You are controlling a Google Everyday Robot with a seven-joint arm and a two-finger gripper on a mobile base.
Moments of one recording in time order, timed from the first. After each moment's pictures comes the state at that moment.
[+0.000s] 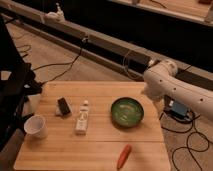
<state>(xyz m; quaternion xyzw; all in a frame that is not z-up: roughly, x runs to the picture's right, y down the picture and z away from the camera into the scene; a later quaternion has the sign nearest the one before) 0.264 0.073 0.769 -0.26 0.00 -0.25 0.93</state>
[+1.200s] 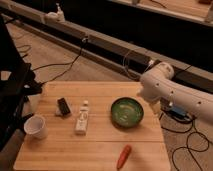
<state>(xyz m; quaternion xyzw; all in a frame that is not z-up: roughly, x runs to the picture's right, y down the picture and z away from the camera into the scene) 0.224 0.097 0.767 -0.24 -0.04 -0.30 0.92</state>
